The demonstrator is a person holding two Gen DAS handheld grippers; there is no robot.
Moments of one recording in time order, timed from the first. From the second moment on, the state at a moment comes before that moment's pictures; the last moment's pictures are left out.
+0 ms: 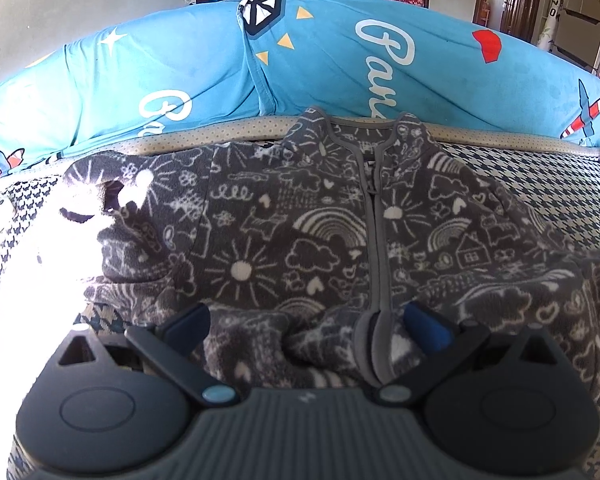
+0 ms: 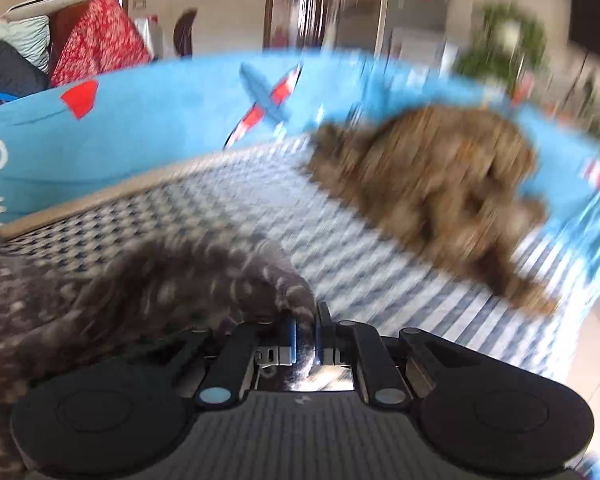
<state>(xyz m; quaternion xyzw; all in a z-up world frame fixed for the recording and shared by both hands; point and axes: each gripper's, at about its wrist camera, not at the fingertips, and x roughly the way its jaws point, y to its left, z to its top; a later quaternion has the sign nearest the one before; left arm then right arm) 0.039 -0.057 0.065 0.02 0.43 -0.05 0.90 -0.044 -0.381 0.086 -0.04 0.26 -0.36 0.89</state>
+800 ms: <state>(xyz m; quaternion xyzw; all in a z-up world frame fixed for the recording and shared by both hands) 0.033 -0.063 0.068 0.04 0.42 -0.06 0.90 -0.072 -0.429 0.106 0.21 0.27 -0.27 0.90</state>
